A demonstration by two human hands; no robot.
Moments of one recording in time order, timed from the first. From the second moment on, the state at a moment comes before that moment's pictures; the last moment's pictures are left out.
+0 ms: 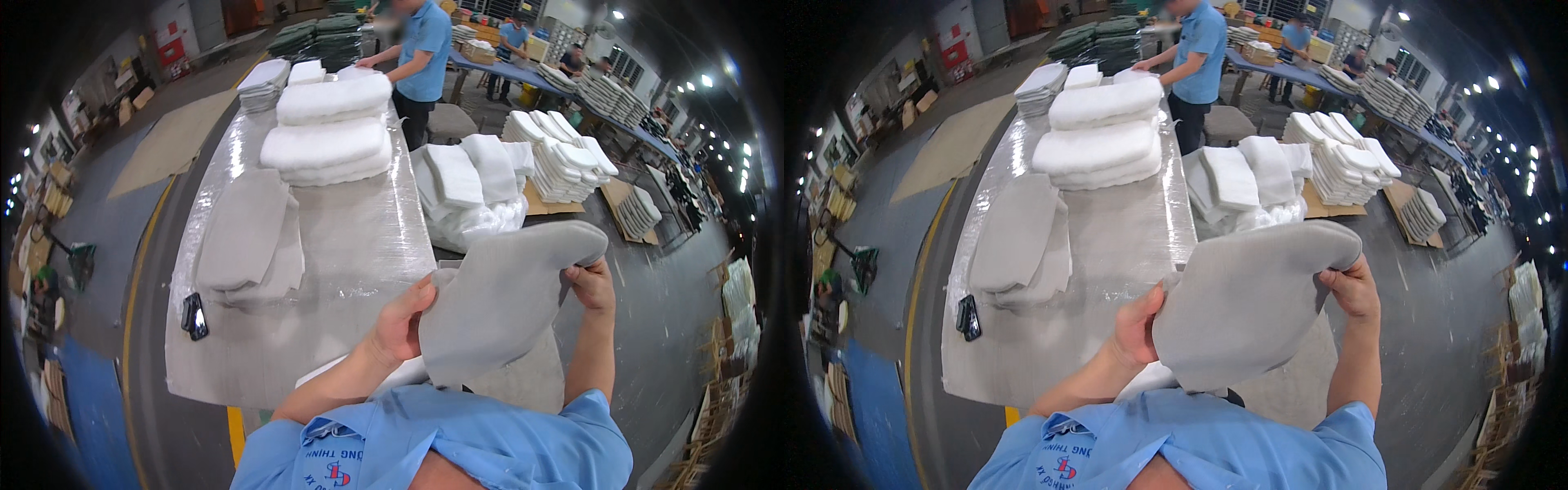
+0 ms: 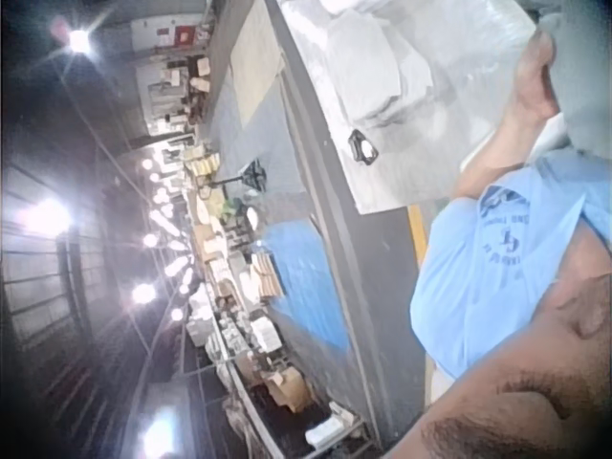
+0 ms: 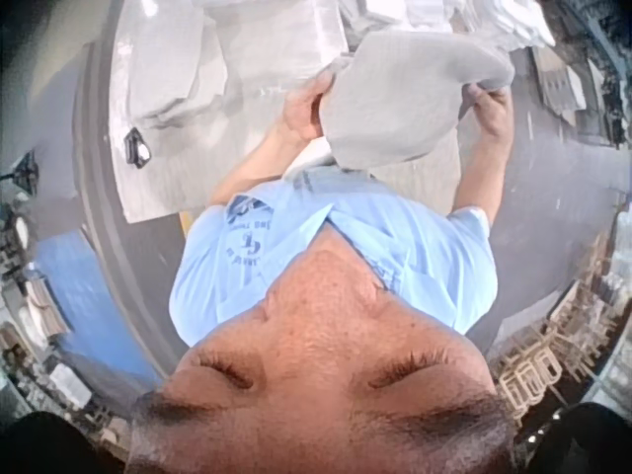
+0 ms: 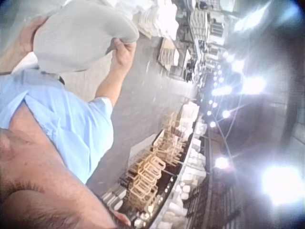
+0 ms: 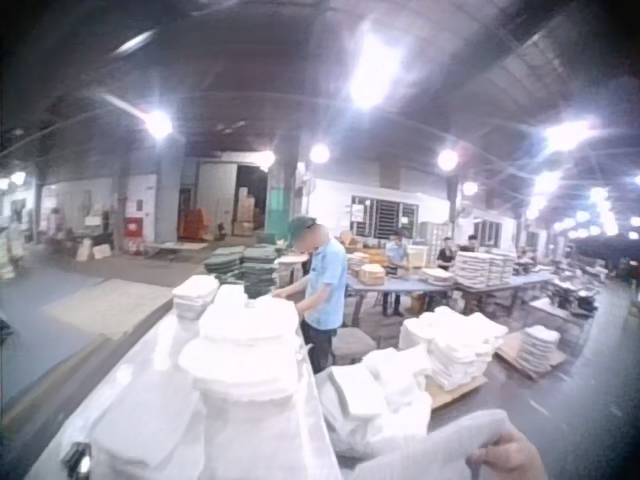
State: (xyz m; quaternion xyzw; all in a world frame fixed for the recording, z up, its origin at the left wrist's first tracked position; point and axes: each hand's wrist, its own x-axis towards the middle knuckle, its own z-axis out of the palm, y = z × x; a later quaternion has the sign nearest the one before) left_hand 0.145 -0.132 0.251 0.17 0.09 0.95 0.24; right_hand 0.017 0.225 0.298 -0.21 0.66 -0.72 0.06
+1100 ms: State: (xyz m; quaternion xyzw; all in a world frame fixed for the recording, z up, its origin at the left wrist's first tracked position) left_hand 0.366 -0.143 0.175 -0.38 0.55 0.61 -0.42; right_hand 0.158 -0.111 0.228 -0.17 0.39 -0.37 0.82
